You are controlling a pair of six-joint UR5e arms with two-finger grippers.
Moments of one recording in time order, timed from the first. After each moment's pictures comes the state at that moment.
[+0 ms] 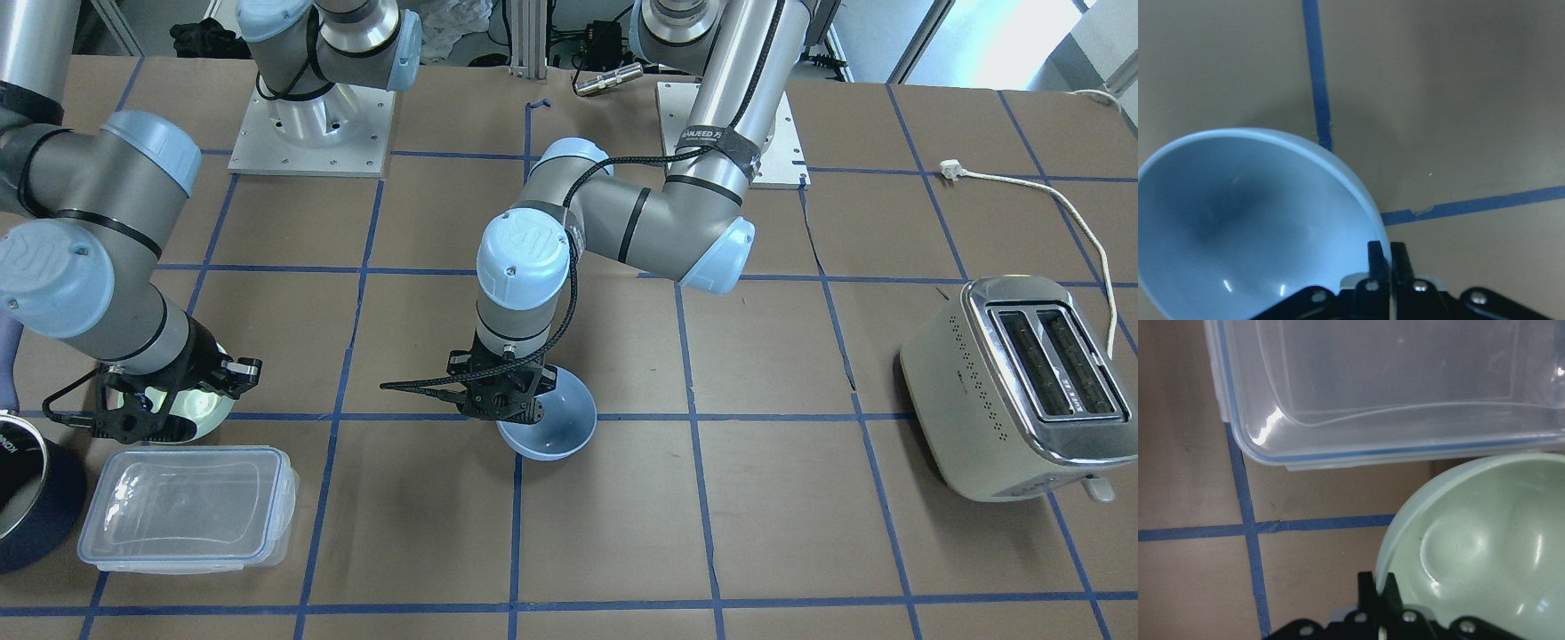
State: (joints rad) left arm -1.97 -2.11 -1.58 -1.00 1.48 -0.30; right arm 1.41 -1.24 1.71 -1.92 -1.61 -0.11
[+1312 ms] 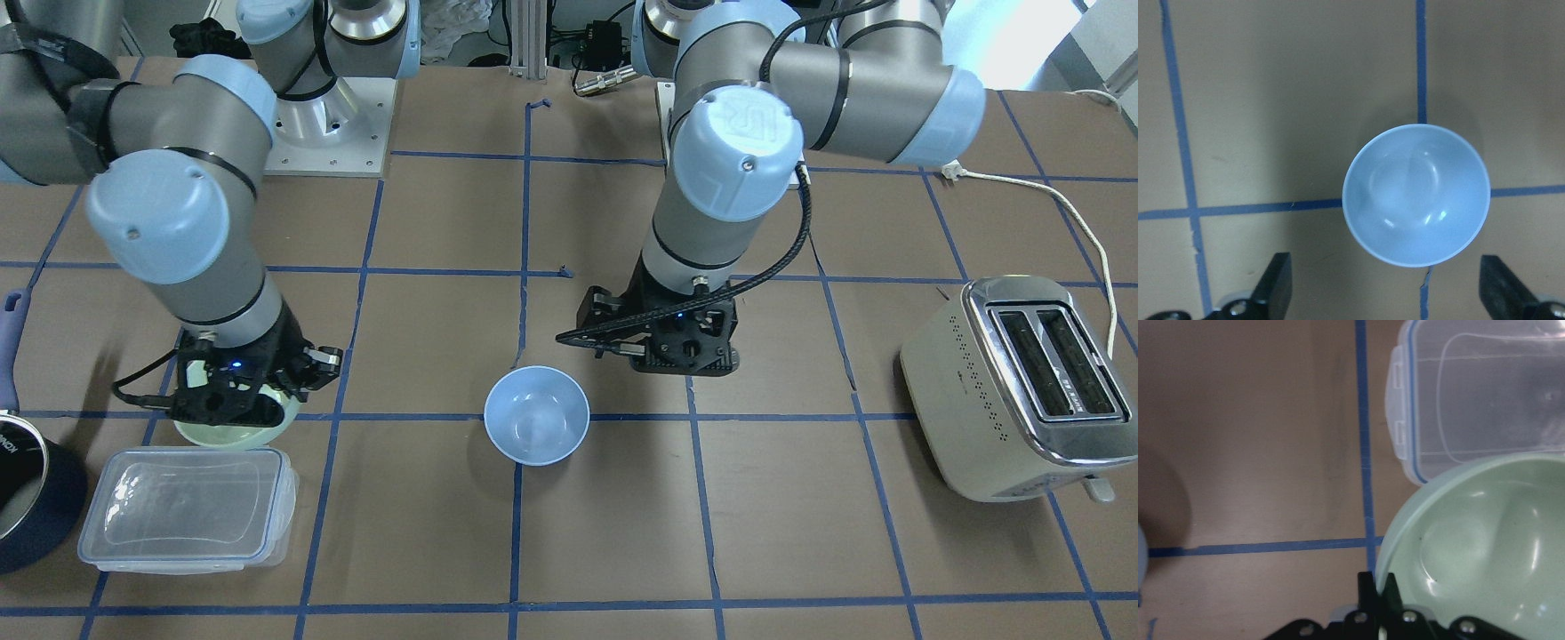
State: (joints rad) left arm -1.72 -1.83 -1.53 -1.40 1.55 -0.12; right arm 1.63 -1.27 1.59 -1.89 -1.61 0.09
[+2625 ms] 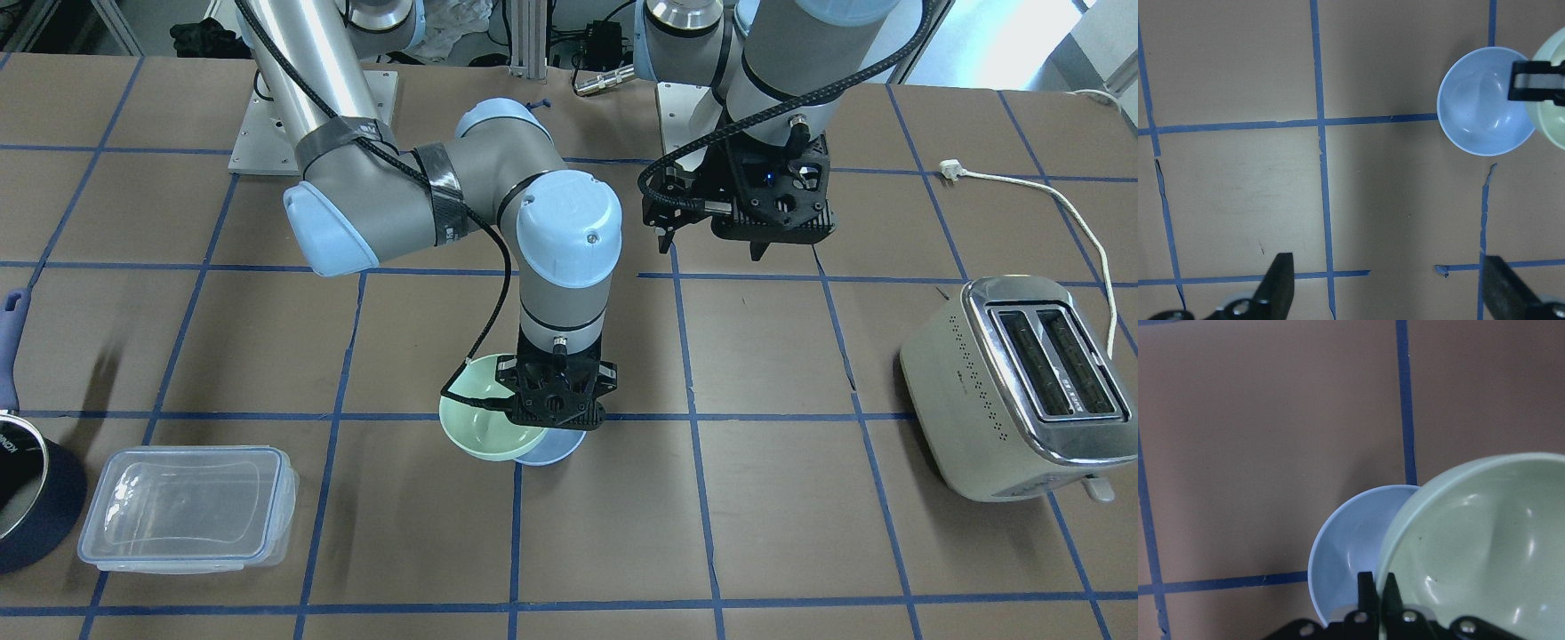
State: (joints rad) left arm -1.67 -1.65 -1.51 -1.61 1.58 -0.07; right arm 2.01 -1.01 1.33 -1.95 -1.60 0.52
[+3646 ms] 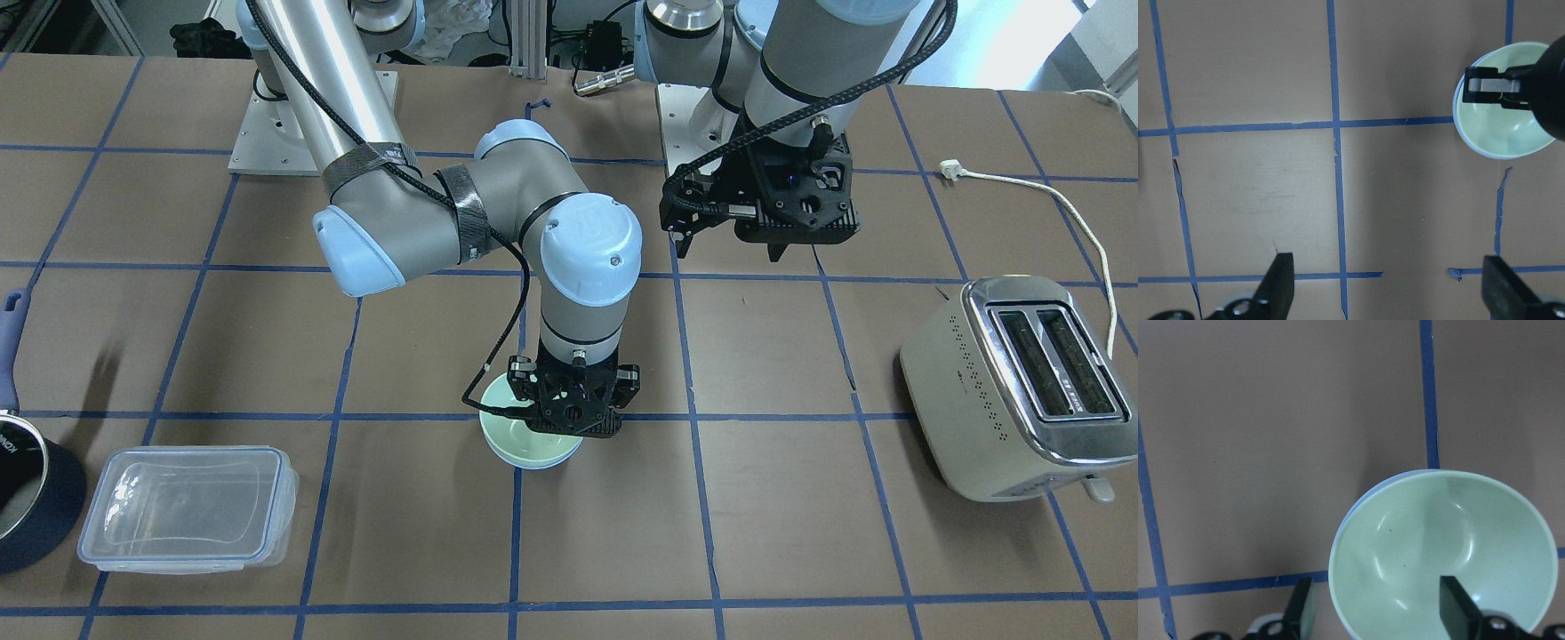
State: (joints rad) left arm -1.65 -1.64 -1.51 -1.60 1.60 -0.10; right arm 2.02 -0.98 1.32 -1.96 -1.59 0.54
